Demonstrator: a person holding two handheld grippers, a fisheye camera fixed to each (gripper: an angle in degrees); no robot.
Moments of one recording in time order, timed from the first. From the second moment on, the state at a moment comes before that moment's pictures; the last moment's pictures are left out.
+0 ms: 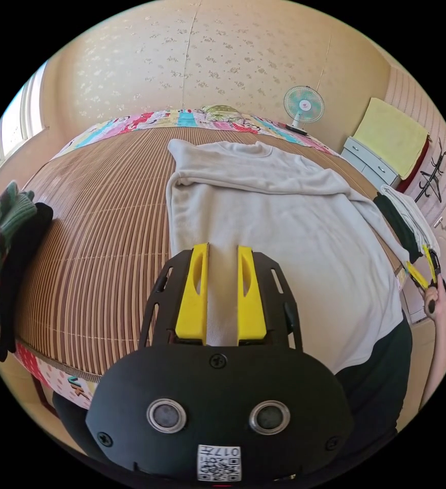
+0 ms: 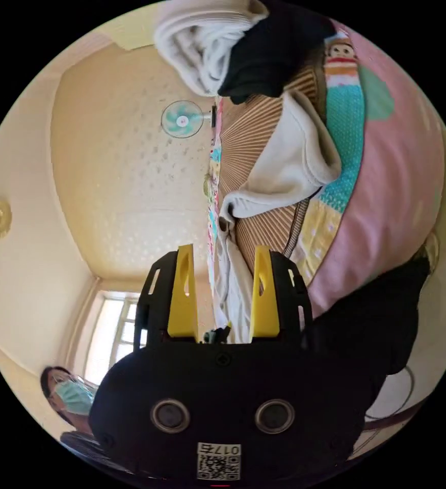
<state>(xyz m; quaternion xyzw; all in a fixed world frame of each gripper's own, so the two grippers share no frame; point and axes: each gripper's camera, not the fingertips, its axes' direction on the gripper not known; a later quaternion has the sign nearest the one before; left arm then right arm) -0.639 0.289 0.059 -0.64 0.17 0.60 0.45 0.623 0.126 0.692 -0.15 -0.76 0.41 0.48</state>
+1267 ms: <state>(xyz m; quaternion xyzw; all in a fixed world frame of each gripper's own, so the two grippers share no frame) -0.597 0.283 0.081 -0.57 0.26 0.65 0.44 0.196 0.022 0.471 0.17 -0.48 -0.31 0.80</state>
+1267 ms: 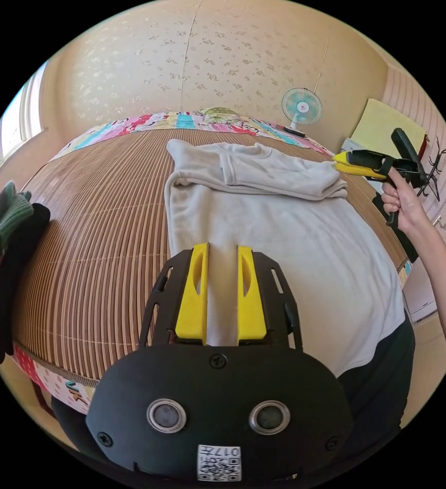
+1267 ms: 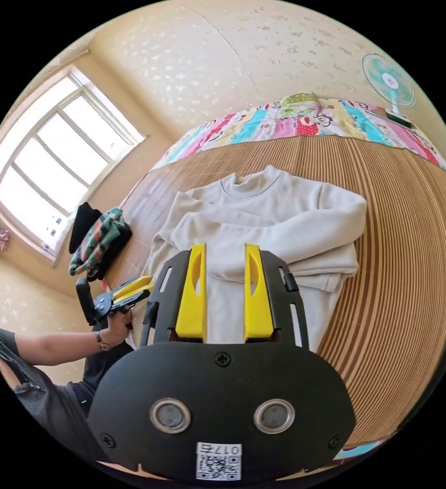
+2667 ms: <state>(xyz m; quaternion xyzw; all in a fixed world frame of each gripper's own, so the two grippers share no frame) -0.602 0.273 0.081 -0.57 0.26 0.64 0.44 0.387 -0.056 0.661 0.14 -0.46 -0.01 0.88</state>
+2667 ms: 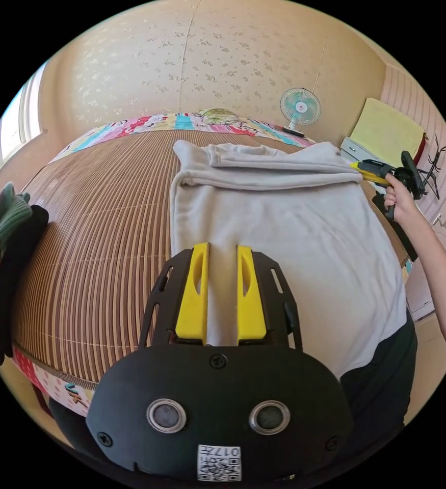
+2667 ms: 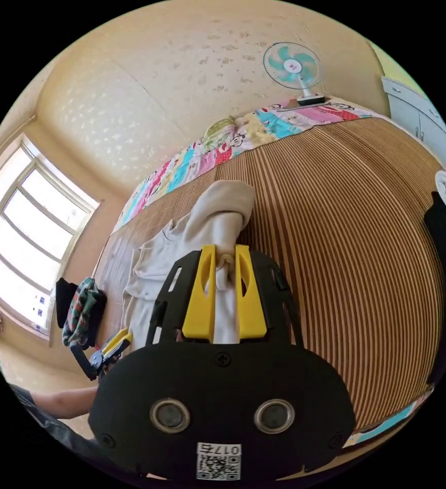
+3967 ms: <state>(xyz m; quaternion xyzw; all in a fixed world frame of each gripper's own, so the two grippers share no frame) -0.604 0.328 0.029 -0.57 0.27 0.65 0.43 0.328 -0.035 0.596 0.16 -0.38 -0.10 0.91</state>
